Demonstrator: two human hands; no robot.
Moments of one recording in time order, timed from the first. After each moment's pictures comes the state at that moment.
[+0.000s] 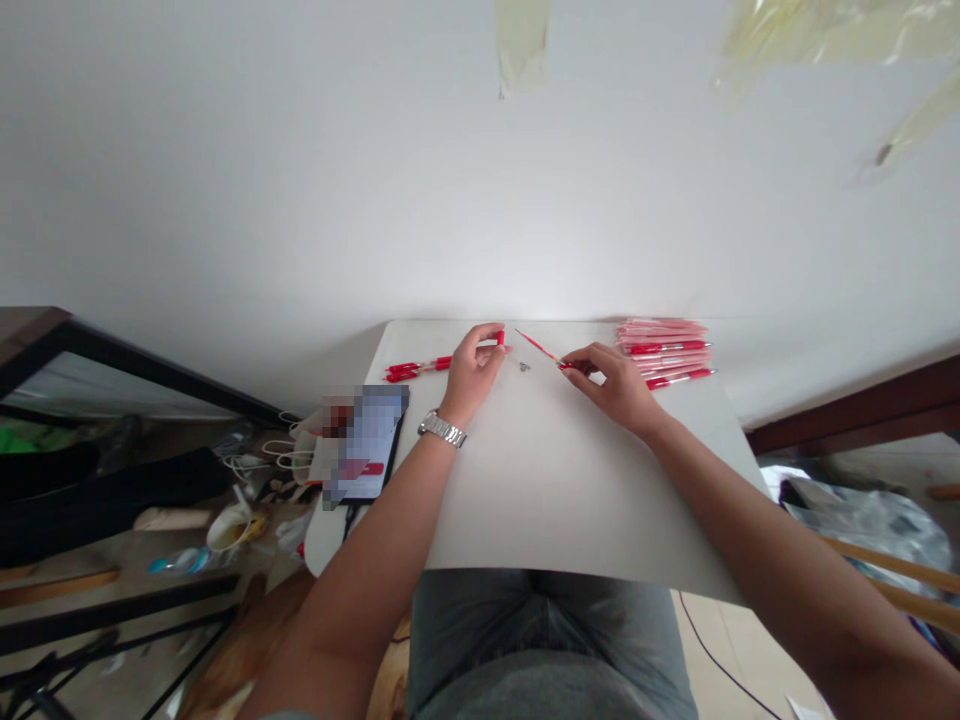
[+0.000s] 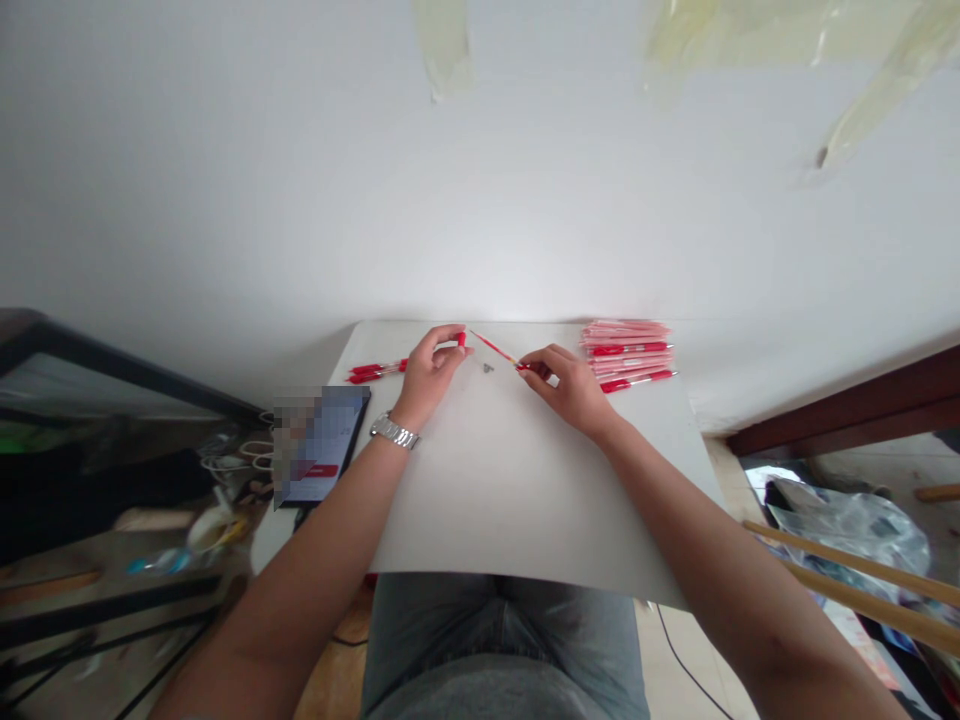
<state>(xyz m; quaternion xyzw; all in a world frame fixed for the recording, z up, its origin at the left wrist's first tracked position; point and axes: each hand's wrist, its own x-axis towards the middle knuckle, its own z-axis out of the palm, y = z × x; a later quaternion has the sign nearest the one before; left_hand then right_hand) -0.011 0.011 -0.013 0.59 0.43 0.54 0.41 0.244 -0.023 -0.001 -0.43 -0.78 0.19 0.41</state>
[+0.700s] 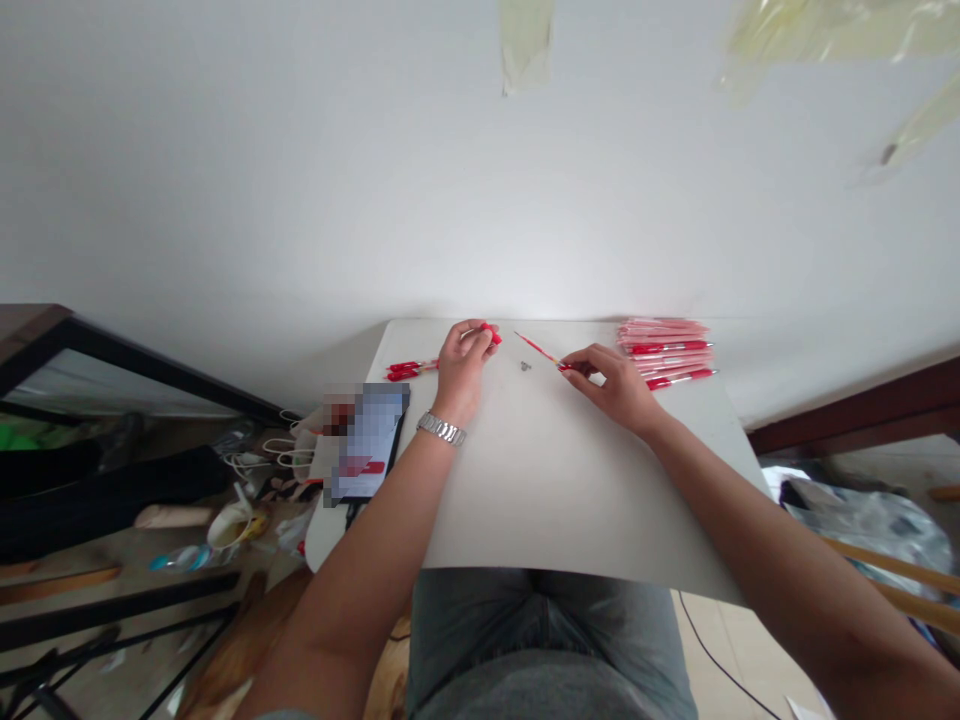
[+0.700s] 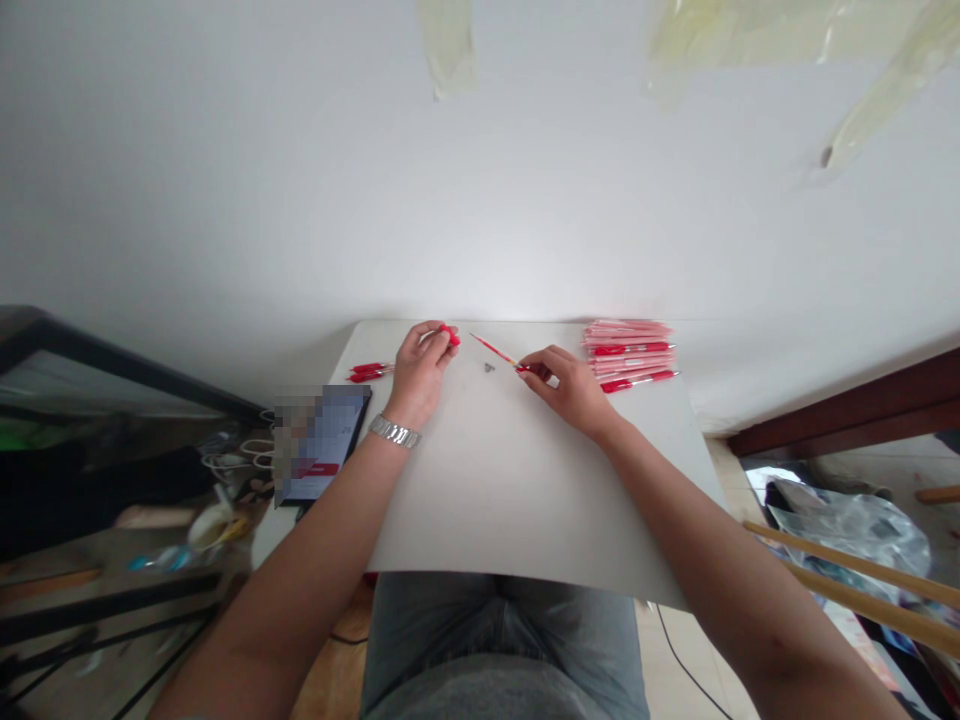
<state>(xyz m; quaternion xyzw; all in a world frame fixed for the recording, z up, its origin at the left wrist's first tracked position) -0.006 0.014 -0.010 0.40 0.40 0.65 0.51 0.245 -0.024 -0.003 -0.43 -0.79 0.19 0.40</state>
